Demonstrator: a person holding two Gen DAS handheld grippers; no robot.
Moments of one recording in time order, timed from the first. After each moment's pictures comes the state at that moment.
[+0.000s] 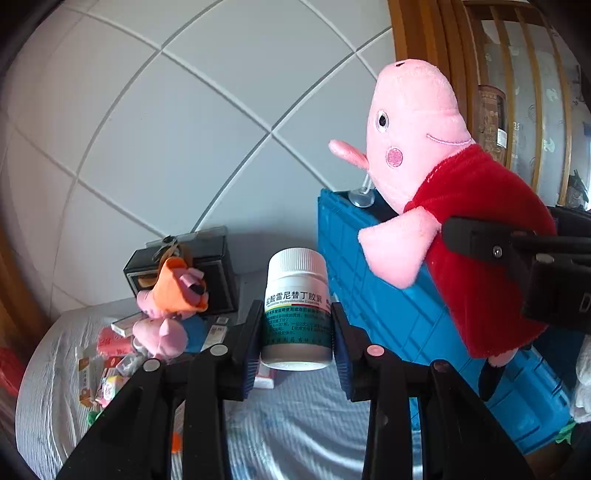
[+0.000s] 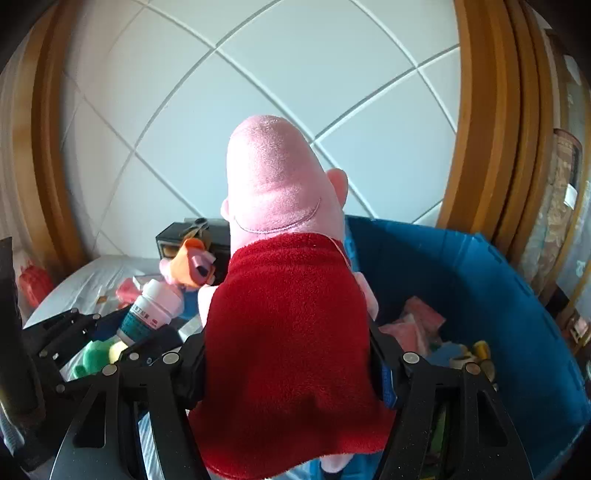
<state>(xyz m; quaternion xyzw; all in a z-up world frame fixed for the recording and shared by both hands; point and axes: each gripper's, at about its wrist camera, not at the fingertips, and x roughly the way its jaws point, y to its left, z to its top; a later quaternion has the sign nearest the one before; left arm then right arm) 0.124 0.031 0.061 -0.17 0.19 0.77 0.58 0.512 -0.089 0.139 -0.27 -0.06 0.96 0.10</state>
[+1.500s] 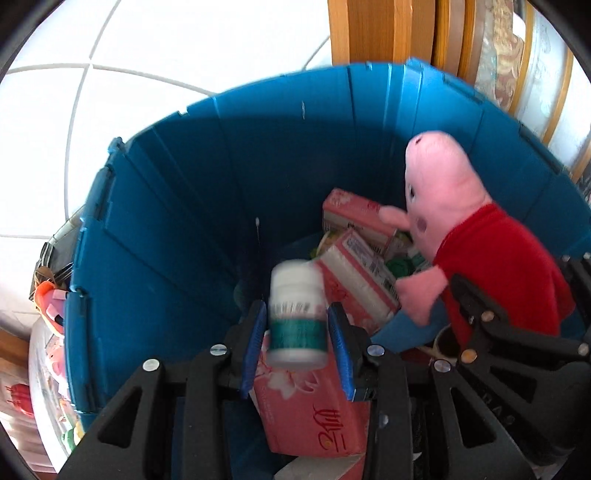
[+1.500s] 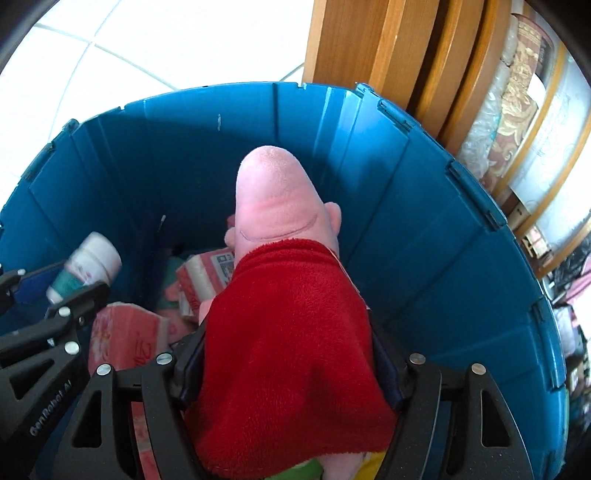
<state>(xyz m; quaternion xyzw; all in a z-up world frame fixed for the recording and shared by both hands) 0.287 0.354 -0.027 -0.31 0.40 0.68 0.53 0.416 0.243 0.055 -0.46 0.01 0.85 0.25</state>
